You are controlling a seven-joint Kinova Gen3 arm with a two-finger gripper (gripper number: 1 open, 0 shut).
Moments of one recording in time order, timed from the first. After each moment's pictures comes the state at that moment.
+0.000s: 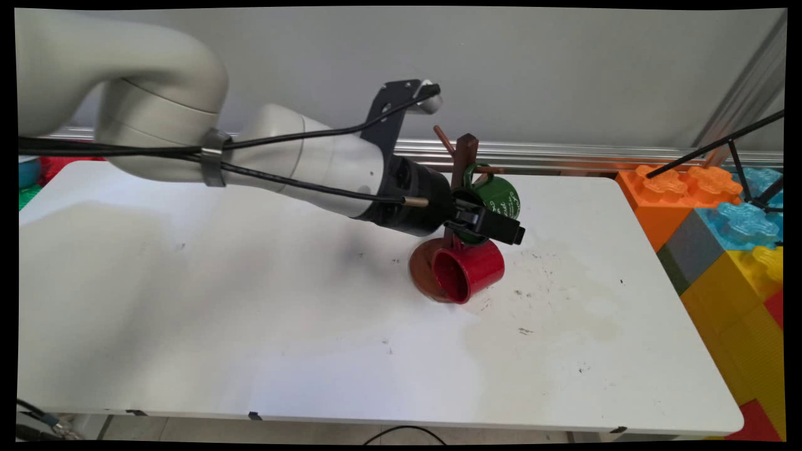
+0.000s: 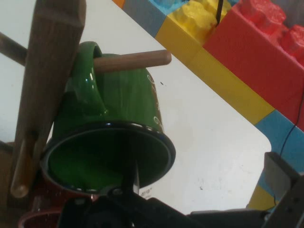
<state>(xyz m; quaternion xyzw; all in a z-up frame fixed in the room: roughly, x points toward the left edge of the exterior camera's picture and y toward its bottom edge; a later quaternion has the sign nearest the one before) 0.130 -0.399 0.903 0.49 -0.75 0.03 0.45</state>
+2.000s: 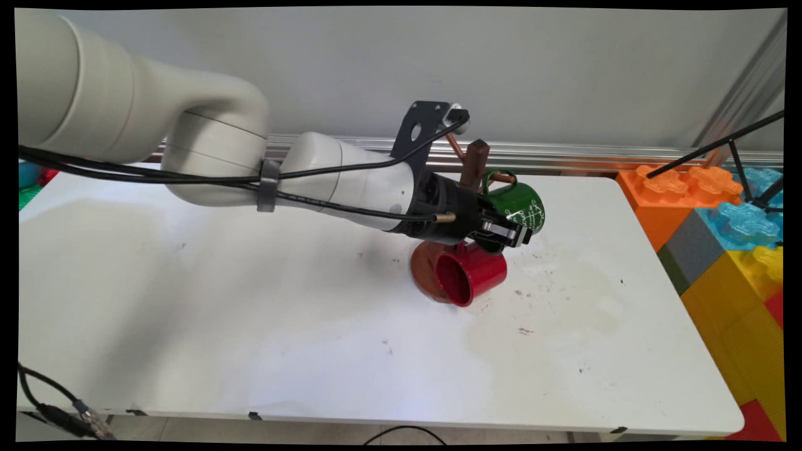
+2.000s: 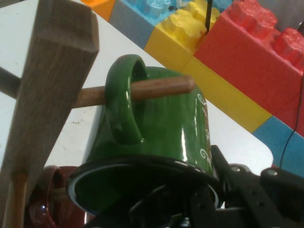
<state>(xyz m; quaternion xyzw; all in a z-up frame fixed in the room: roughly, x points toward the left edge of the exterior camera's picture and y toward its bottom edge) 0.107 -0.415 0.873 0.45 -0.76 0.03 0.47</state>
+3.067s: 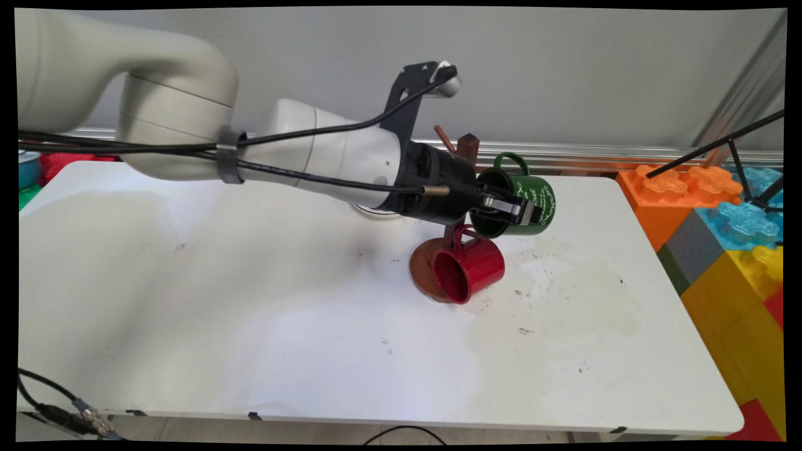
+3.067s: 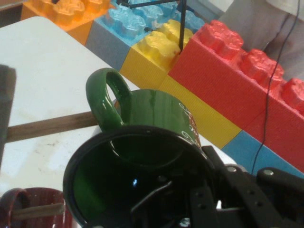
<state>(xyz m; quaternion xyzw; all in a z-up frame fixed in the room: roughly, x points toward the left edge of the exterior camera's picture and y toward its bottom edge) 0.118 -0.405 0.911 0.44 -0.74 0.02 0.50</state>
